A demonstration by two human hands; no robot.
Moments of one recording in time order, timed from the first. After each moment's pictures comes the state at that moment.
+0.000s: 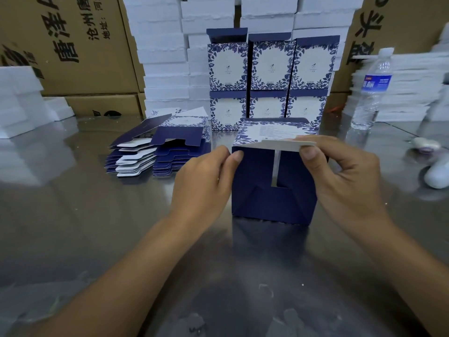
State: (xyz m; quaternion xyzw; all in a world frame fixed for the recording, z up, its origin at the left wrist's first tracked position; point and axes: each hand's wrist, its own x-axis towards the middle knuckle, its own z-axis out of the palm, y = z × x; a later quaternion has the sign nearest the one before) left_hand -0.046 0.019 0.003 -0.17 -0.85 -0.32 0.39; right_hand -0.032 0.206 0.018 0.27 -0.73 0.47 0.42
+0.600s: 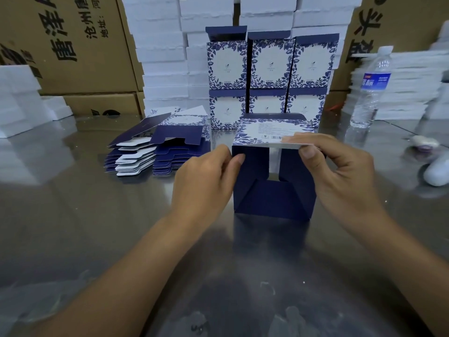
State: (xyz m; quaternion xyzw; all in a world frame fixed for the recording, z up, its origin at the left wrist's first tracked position) left_hand -0.045 0.017 0.002 -0.18 -0.86 -0.26 0.41; right_hand -0.035 0.206 0.017 0.27 -0.74 0.49 0.38
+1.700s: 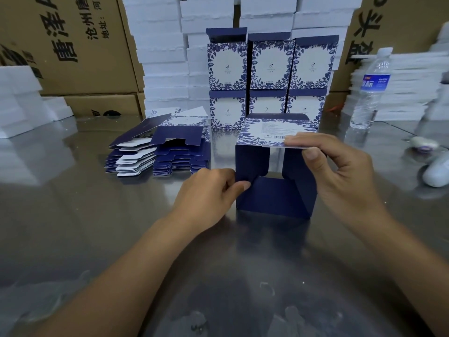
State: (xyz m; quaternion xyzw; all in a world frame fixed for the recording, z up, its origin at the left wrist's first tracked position) left_hand -0.059 0.008 -0.011 -0.18 -0.93 -0.26 0.20; right_hand -0.038 0.210 0.017 0.28 -0.75 0.48 0.36
